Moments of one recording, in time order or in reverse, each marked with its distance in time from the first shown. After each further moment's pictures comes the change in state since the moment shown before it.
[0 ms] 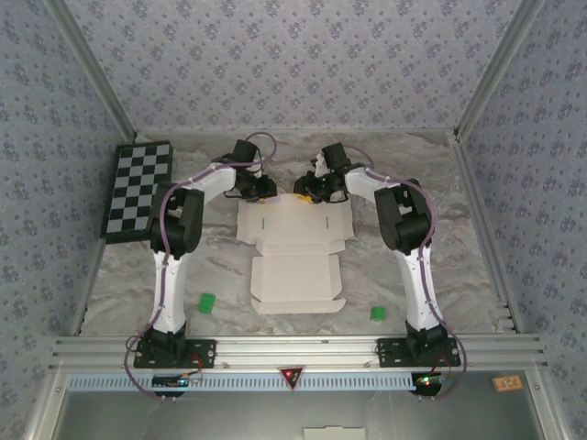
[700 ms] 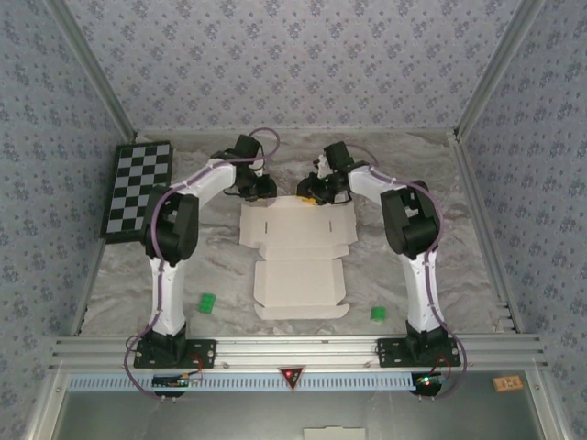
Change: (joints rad) left arm -0.027 -0.121 0.009 -0.158 -0.055 0.039; right arm 0.000 -0.111 -0.055 -0.105 0.031 -0.051
